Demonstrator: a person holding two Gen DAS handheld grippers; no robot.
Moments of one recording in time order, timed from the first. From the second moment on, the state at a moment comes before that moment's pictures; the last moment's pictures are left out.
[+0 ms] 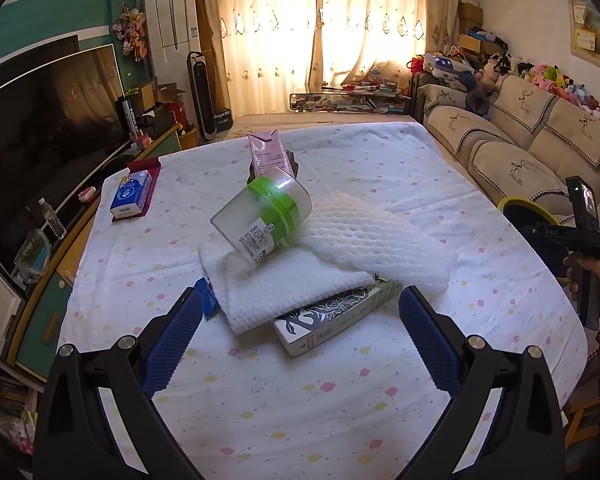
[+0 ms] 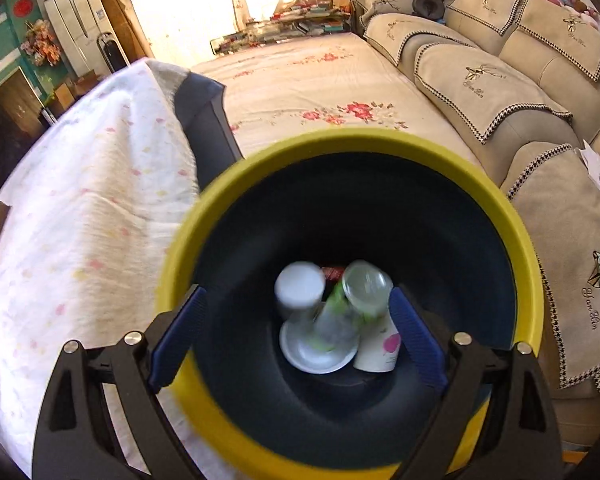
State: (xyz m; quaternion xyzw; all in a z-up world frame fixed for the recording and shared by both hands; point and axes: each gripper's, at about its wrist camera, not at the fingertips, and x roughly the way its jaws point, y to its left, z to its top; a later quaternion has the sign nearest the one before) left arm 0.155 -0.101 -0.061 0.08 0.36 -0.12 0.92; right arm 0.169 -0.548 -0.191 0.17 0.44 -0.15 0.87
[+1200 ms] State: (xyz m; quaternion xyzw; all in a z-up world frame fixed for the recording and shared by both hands) left arm 0.279 -0.095 -0.080 0.11 0.41 -0.15 0.89; right arm 0.167 -0.508 -0.174 0.15 0.44 -0.10 0.88
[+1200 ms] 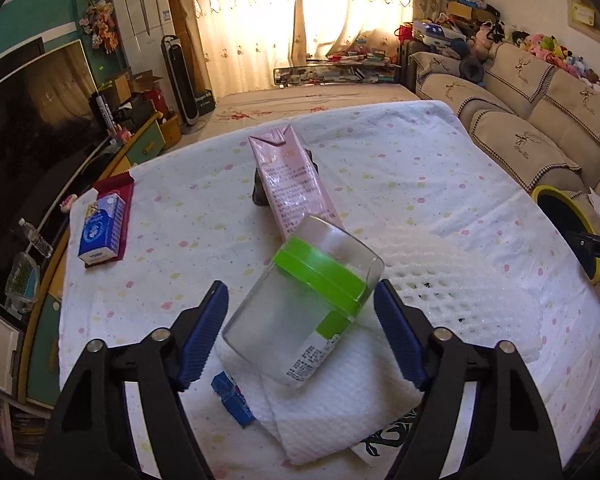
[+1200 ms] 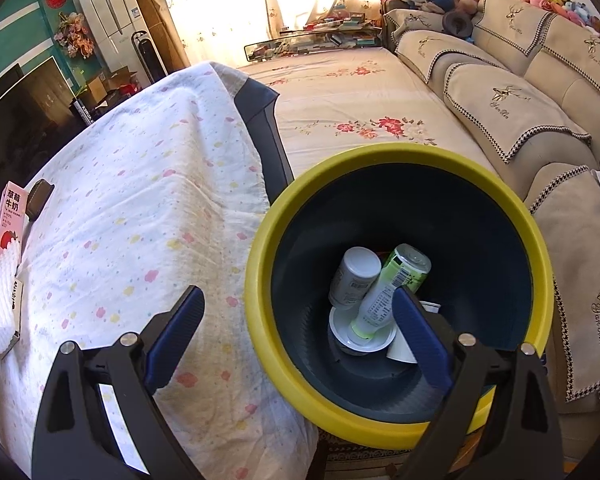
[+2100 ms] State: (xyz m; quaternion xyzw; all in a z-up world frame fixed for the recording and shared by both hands) left arm 0.281 -0.098 -0.082 0.14 0.41 -0.21 0.88; right arm 0.160 -0.495 -0.166 0.15 0.44 -0.07 0.88
